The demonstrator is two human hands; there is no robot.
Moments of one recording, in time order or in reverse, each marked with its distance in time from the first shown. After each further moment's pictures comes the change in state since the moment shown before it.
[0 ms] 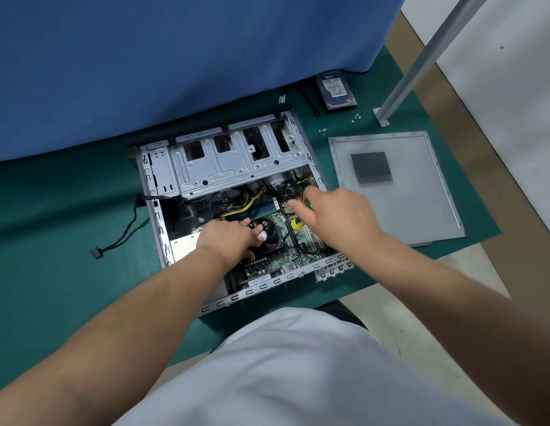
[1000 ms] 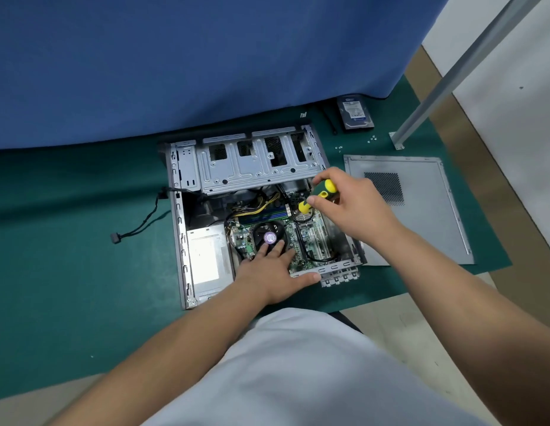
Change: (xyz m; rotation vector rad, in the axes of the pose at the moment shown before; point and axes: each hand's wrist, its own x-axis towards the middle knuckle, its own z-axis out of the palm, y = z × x) left_hand -0.028 0.084 0.016 -0.620 -0.099 -0.162; right_hand 0.008 0.019 -0.008 0.575 0.104 -0.032
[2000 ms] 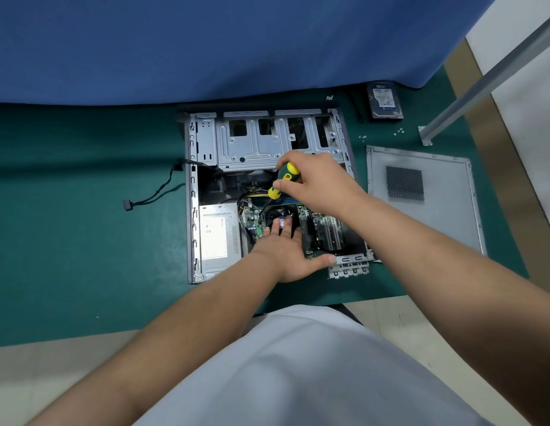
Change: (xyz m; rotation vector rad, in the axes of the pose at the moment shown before) left_hand 0.017 0.005 -0.001 0.035 0.026 0.003; right_hand 0.052 -0.047 0.048 -0.092 -0.213 -0.216
